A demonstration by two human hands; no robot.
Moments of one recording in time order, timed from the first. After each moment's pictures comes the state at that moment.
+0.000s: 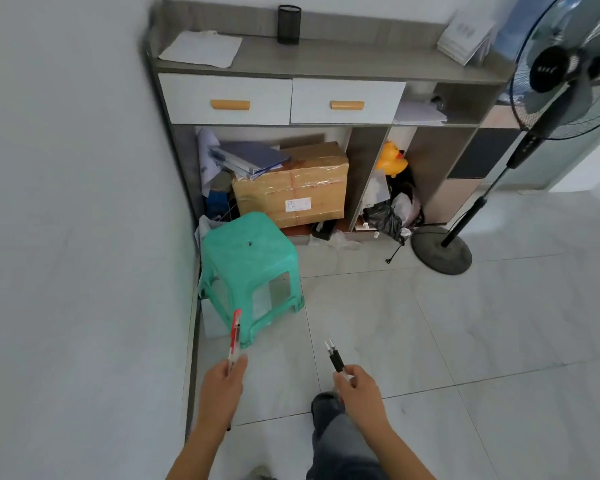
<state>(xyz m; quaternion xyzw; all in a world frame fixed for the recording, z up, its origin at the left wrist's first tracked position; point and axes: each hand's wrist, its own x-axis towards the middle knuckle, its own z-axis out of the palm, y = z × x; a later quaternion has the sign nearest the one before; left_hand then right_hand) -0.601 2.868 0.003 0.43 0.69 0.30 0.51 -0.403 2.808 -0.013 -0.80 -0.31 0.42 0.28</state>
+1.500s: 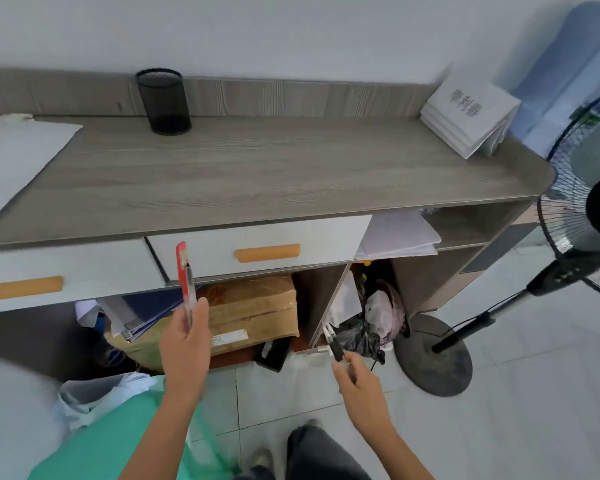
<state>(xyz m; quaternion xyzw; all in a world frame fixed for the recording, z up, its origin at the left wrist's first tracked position) -0.229 3.457 0.073 0.46 0.62 0.49 0.41 -0.034 3.349 0.032 -0.77 -0.40 0.37 0.34</state>
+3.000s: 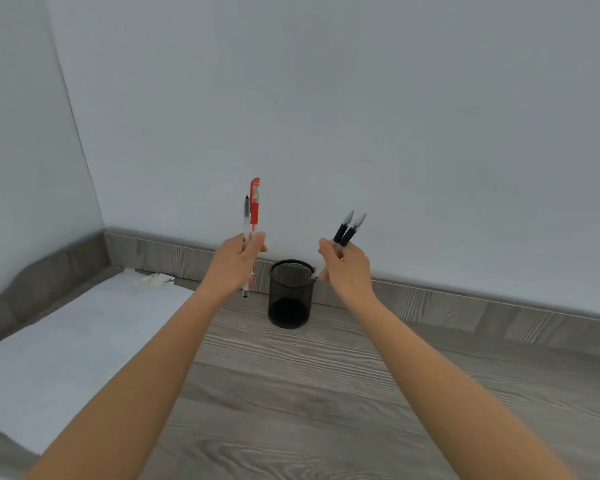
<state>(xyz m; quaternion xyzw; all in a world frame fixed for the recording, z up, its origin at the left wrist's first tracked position) -0.300 3.845 0.248 0.60 0.58 0.50 0.24 -0.129 3.857 0.246 -0.54 -0.63 0.28 0.49</state>
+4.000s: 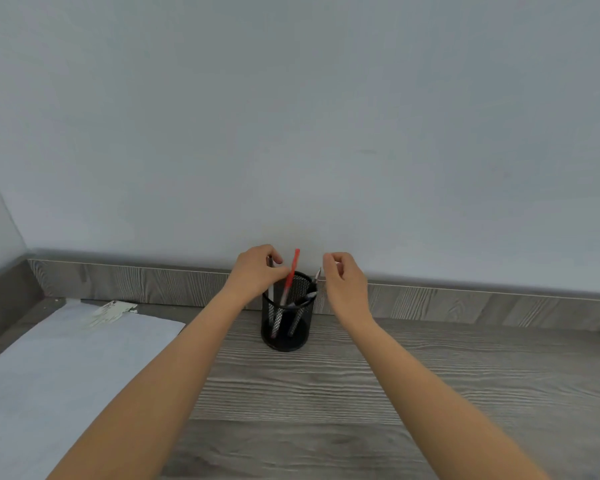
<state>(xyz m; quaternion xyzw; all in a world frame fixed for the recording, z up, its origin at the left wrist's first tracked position) -0.286 3.945 0.216 0.71 0.57 0.34 0.23 -0.144 3.900 0.211 -0.60 -0.54 0.26 0.53</state>
